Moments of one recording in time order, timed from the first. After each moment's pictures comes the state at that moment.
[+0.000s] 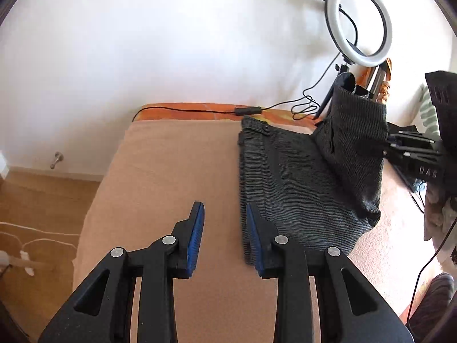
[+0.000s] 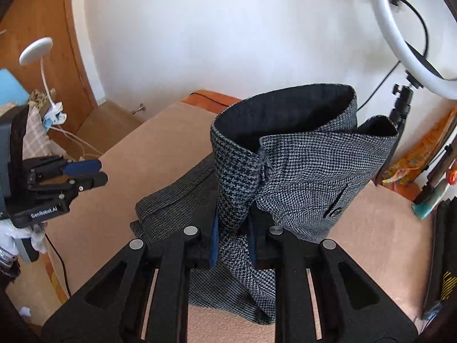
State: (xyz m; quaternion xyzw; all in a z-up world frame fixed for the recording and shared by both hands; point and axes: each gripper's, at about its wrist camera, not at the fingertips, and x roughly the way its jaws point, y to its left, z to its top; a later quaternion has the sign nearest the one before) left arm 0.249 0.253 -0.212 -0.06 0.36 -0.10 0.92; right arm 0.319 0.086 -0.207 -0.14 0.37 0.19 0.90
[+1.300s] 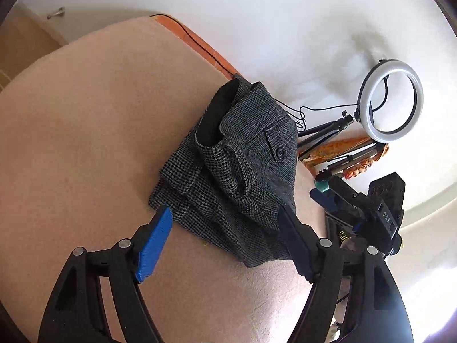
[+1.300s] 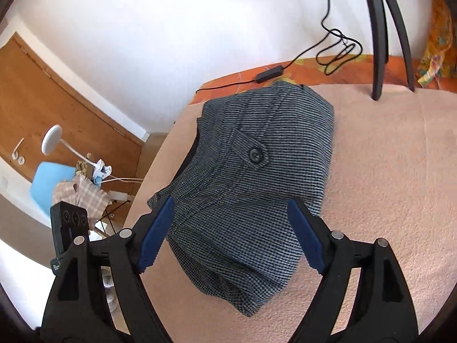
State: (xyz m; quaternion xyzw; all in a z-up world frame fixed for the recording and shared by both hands) left arm 0.250 0.221 -0.263 -0.40 0.42 -0.12 0.80; right arm 0.376 -0.047 -0.248 0.15 0.45 0.27 0.84
